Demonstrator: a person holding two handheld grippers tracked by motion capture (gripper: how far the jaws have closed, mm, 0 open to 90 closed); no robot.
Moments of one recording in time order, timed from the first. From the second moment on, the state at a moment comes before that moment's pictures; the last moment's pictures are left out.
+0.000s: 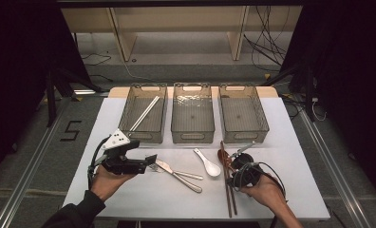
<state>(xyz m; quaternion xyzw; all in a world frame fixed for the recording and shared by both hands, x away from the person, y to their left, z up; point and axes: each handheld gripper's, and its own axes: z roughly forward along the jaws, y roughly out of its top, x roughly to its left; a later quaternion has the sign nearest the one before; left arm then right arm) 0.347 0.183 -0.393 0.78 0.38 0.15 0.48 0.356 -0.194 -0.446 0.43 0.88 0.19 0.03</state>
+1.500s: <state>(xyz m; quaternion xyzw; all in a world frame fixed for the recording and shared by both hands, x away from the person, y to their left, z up) 0.348 0.175 -0.398 0.80 0.37 0.15 0.46 0.347 -0.189 -0.456 0.44 0.89 0.15 0.02</state>
